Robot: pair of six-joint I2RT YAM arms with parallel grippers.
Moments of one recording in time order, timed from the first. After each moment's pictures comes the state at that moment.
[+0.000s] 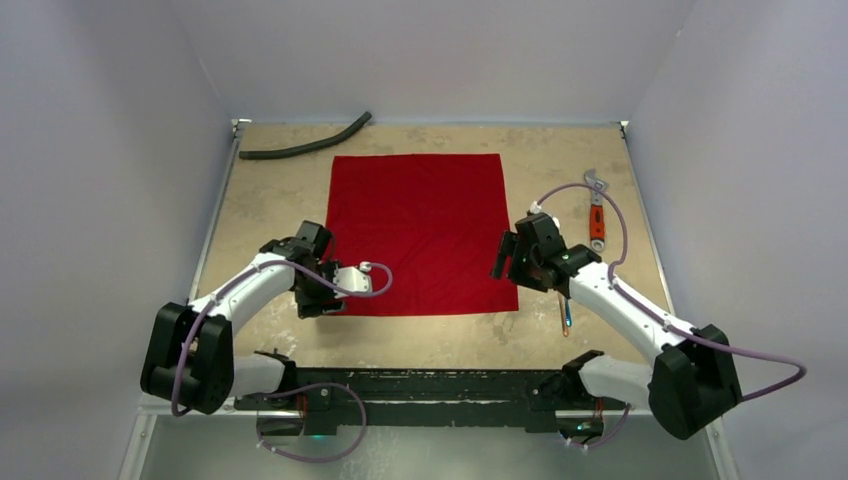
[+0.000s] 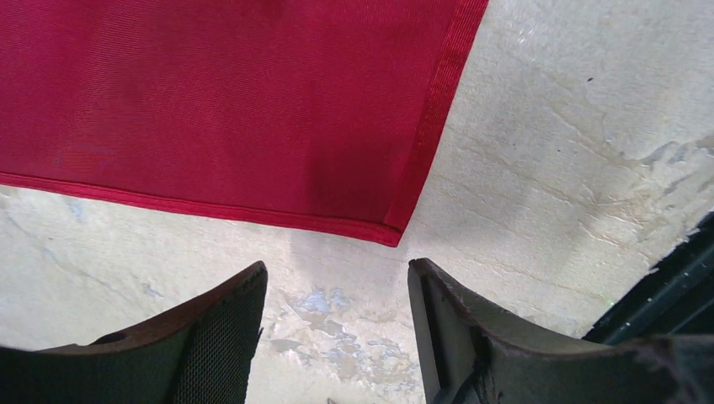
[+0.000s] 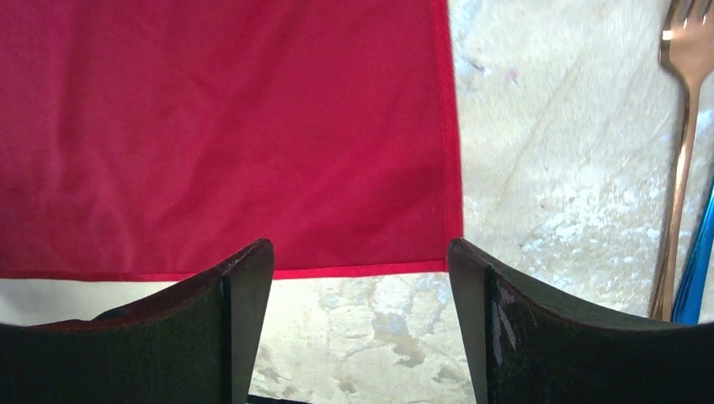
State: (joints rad) left arm -0.29 1.29 0.71 -0.83 0.13 1.08; right arm 0.46 1.17 0.76 -0.58 0.08 0.68
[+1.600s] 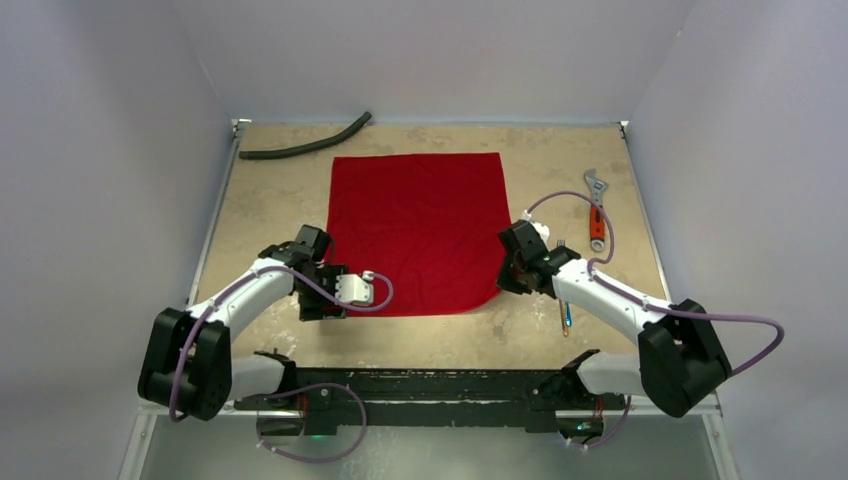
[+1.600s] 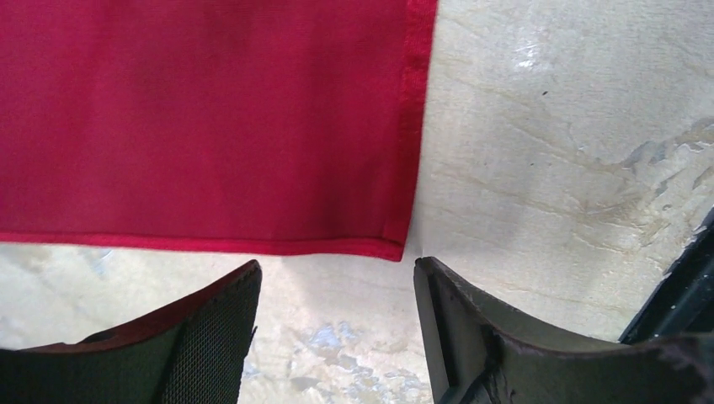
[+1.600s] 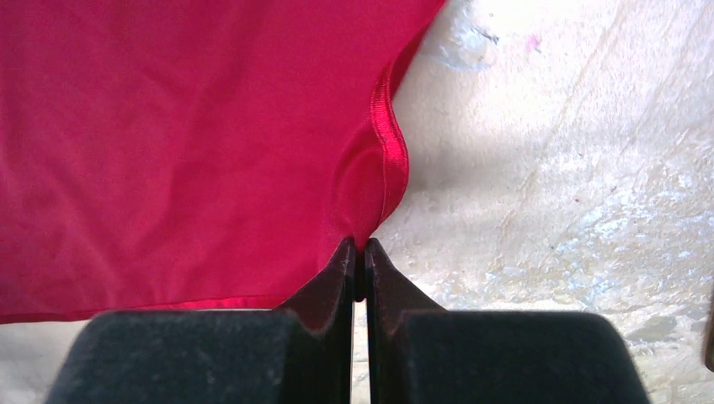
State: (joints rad) left arm -0.29 1.24 0.65 -0.78 0.20 1.22; right arm 0.55 1.28 0.70 -0.52 0.16 0.83
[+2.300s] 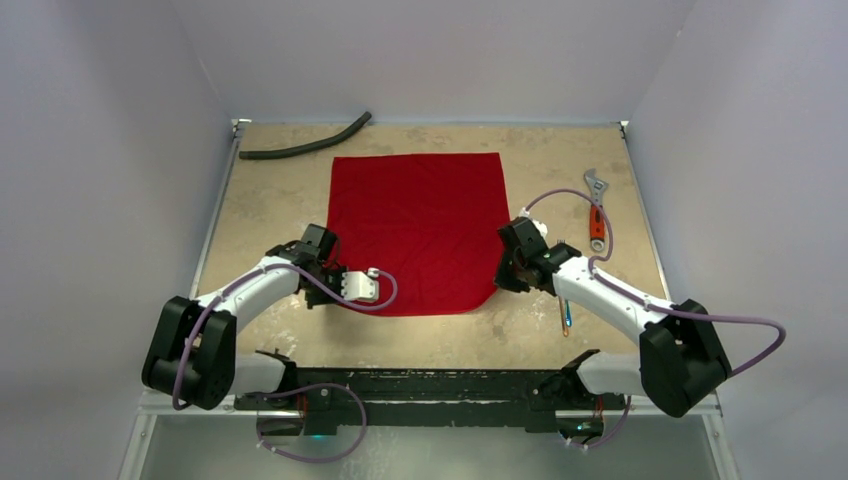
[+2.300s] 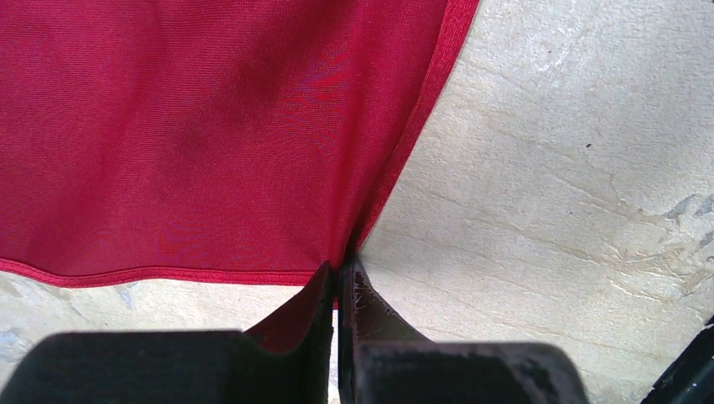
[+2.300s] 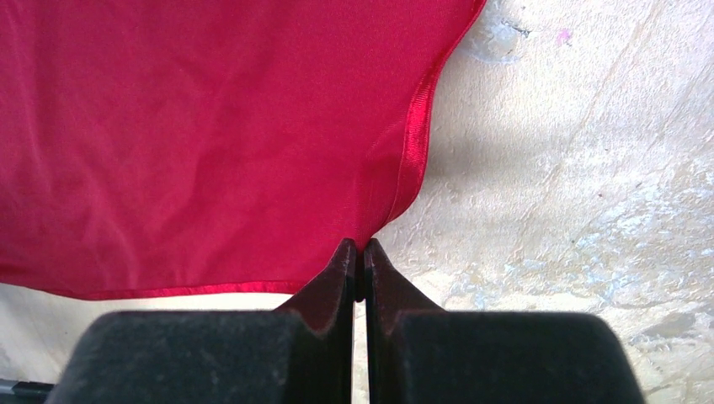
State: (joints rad) left arm -0.32 1.31 0.64 -0.67 0.21 1.19; right arm 0.55 1.28 0.74 -0.53 0.12 0.83
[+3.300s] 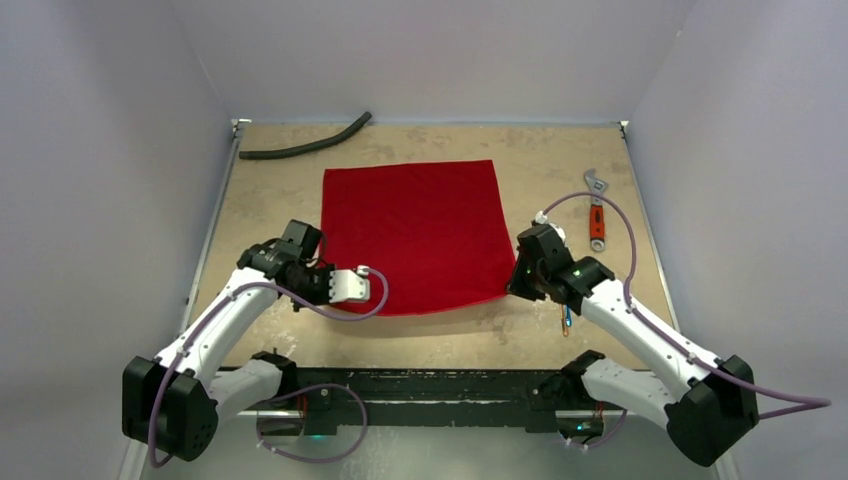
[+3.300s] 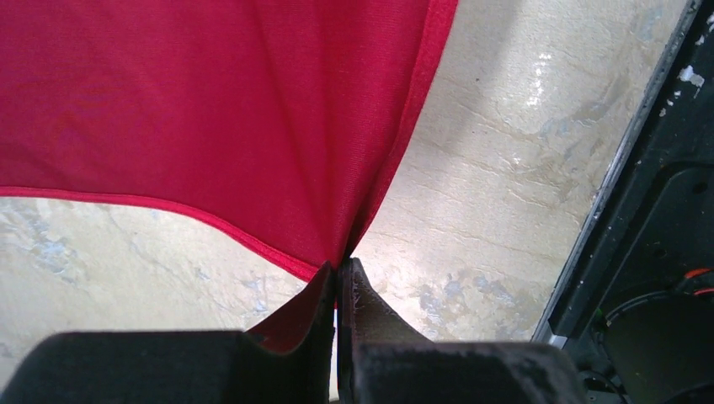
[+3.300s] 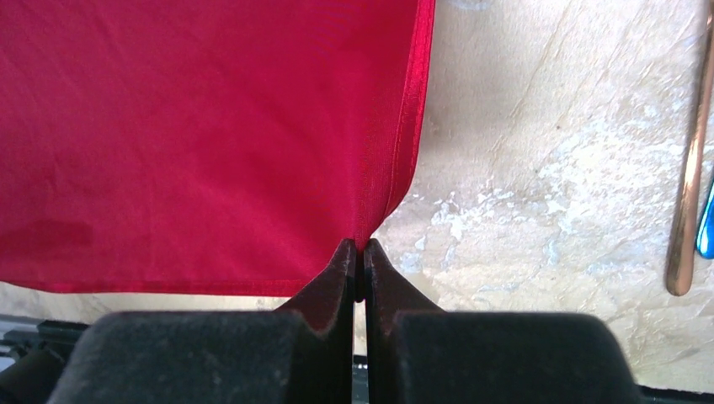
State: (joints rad) left arm -0.32 1.07 0.76 -1.00 0.23 1.17; right arm 0.55 1.01 0.73 -0.71 0.10 0.81
